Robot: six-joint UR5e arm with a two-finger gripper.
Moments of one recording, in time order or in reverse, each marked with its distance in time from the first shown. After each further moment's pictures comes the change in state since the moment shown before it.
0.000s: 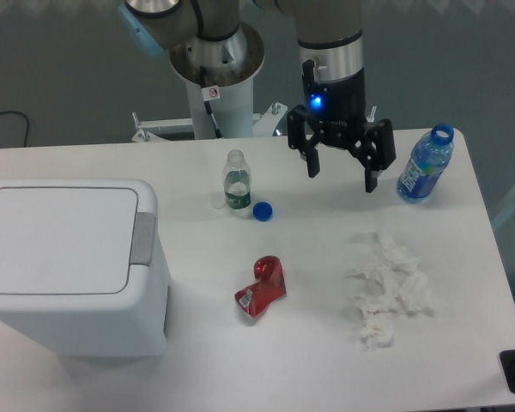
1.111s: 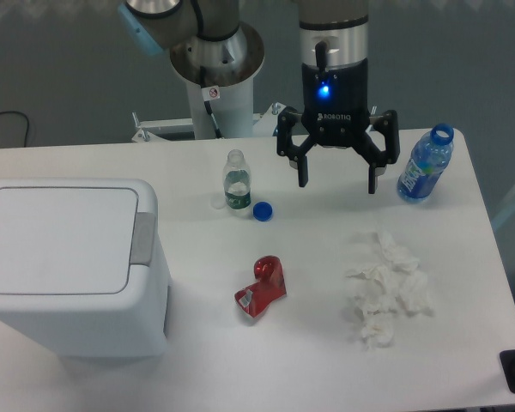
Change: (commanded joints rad) arm -0.043 -0.021 0.129 -0.002 -0.147 -0.495
